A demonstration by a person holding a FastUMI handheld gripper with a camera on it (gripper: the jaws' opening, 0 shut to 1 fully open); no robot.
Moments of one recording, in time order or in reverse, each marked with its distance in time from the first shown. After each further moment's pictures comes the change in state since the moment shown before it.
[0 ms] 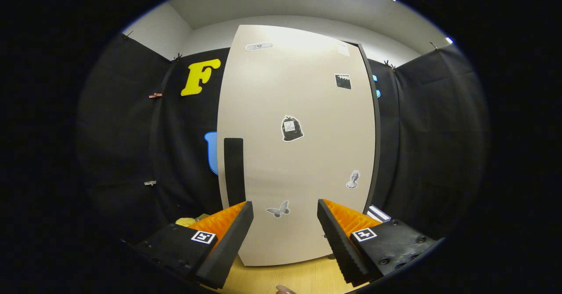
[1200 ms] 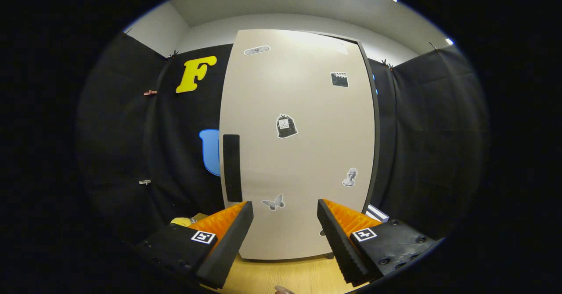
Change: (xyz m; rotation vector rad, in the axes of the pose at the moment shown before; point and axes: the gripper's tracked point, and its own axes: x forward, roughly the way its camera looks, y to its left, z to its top) arm 0.010 0.001 -0.003 -0.005 0.007 -0.036
